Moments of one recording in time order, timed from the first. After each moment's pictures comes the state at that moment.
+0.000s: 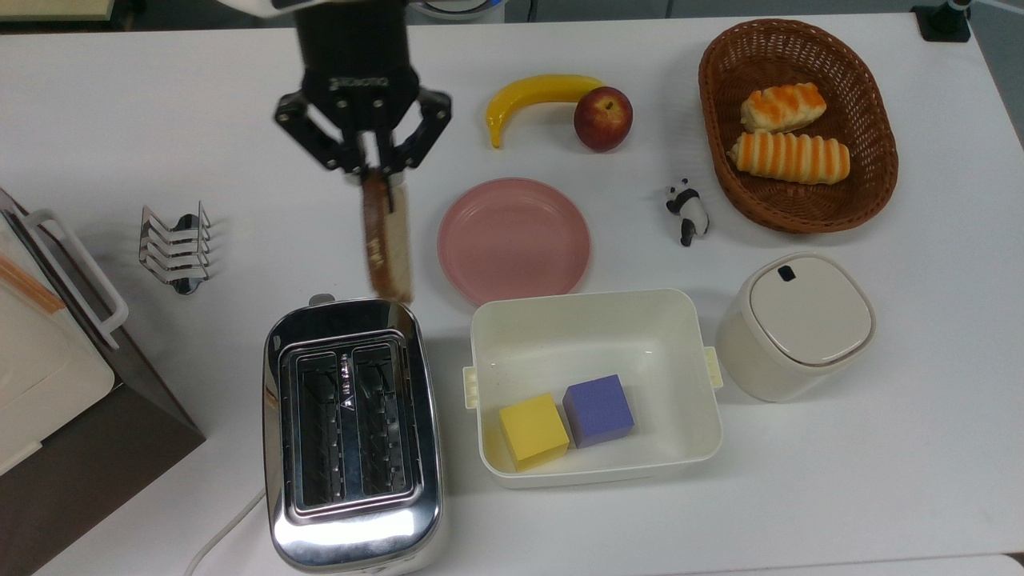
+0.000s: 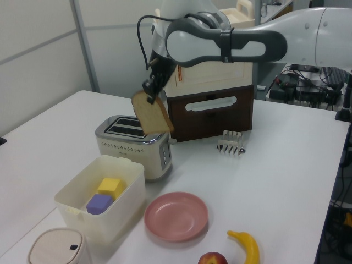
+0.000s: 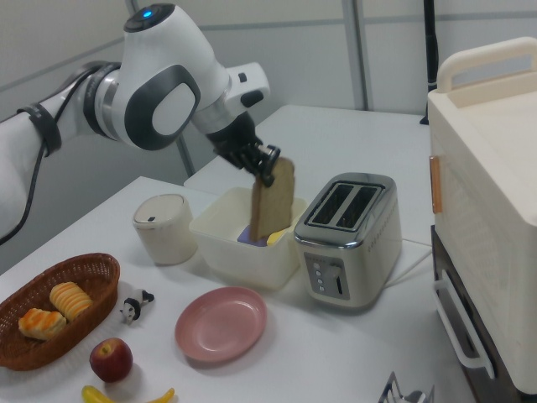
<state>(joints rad) -0.03 0.29 0.02 -1.32 0.02 2.00 -0.08</state>
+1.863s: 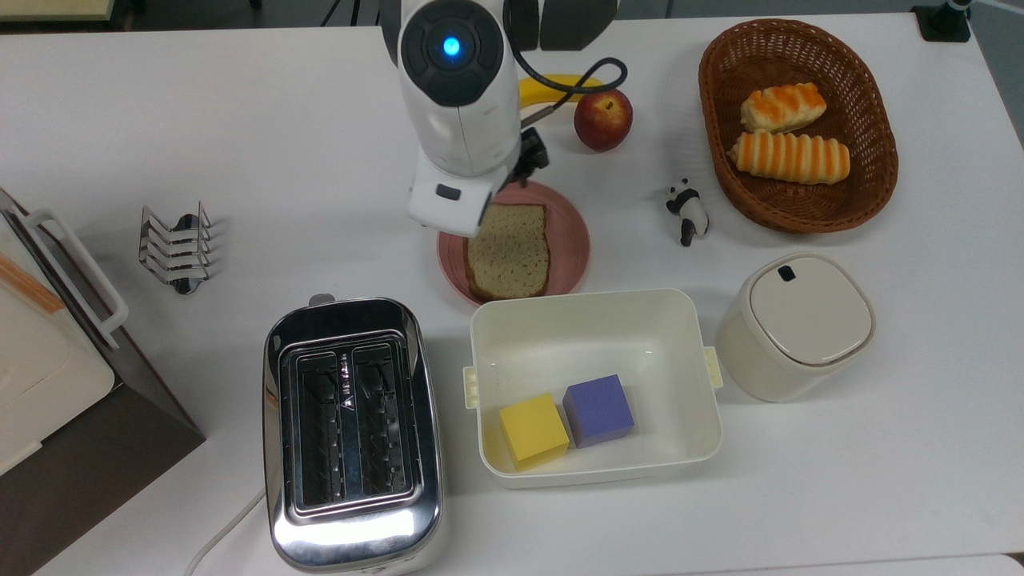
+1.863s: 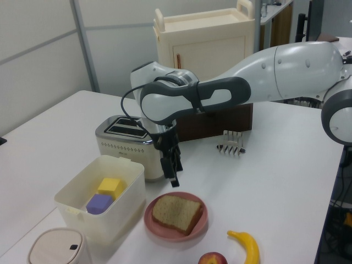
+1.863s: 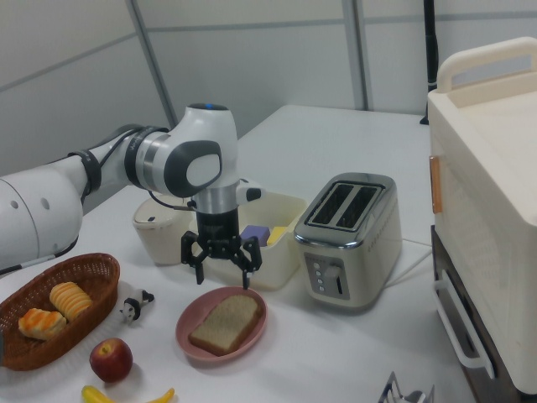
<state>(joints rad) 0.05 0.47 0.05 -1.37 0.01 1.60 -0.39</state>
